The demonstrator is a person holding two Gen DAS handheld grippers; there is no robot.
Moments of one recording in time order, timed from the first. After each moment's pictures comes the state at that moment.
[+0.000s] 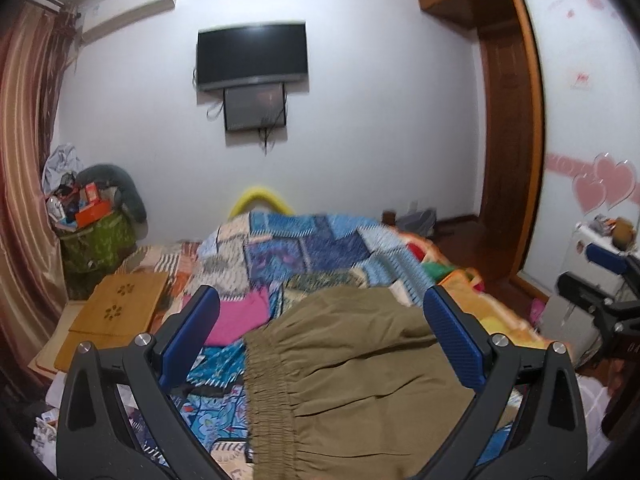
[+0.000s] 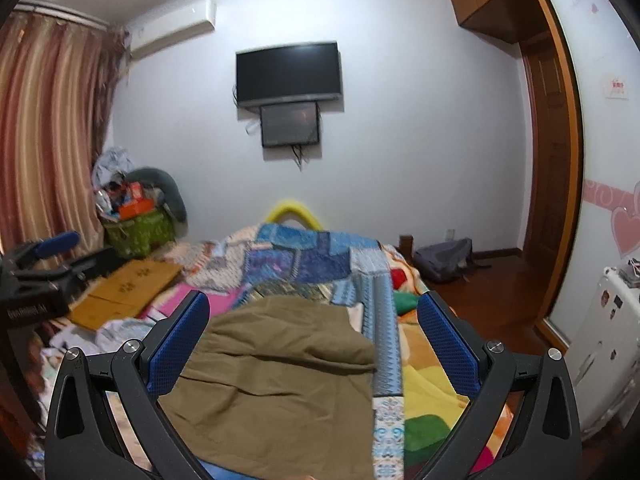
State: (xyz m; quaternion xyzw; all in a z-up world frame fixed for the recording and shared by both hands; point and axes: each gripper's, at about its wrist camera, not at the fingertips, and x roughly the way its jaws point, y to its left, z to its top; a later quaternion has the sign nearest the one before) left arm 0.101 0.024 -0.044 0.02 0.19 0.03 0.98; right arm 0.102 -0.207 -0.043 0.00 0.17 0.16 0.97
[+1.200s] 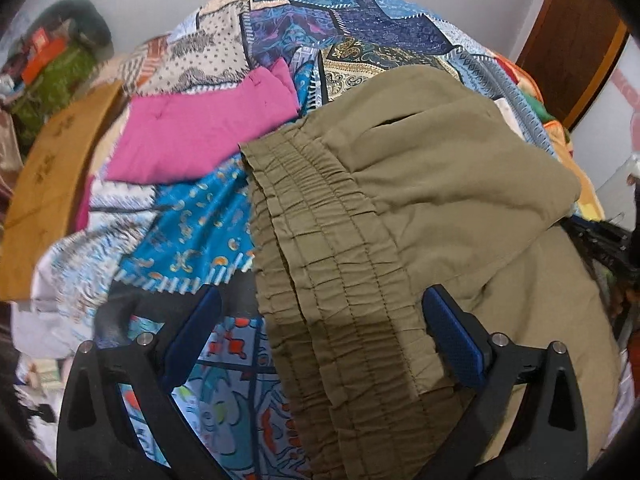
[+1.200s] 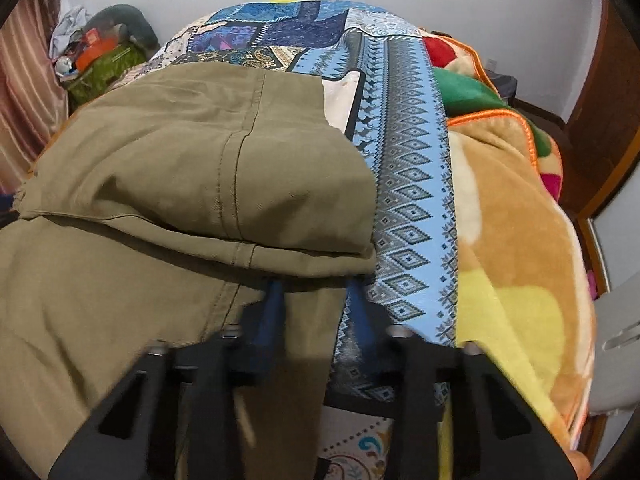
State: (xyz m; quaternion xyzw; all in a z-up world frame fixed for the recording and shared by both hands) left arm 0.282 0.149 -0.265 -0.05 0.52 0.00 0.85; right arm 0.299 -0.207 -0.260 -0.06 0.48 0.19 0.85
